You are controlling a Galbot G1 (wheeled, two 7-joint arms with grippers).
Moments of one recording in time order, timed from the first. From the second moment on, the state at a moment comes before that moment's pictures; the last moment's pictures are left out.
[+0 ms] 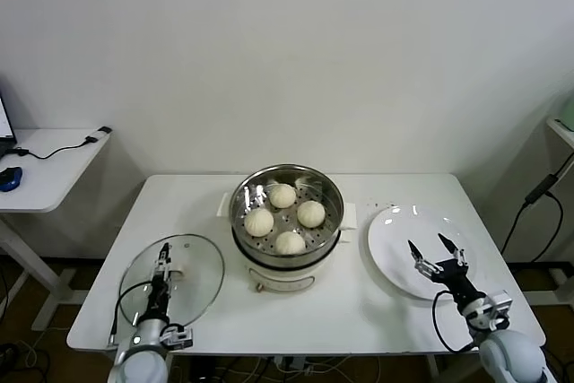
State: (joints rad) left arm 1.30 -1.50 -0.70 -1.48 1.61 0.02 -0.24; right arm -1.33 1.02 0.56 1.55 0.51 0.13 -0.26
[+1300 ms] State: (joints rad) left arm 1.47 -1.33 -0.68 -1.90 1.38 0.17 -0.15; right arm -1.27 1.02 0.55 1.46 0.45 0.16 -0.29
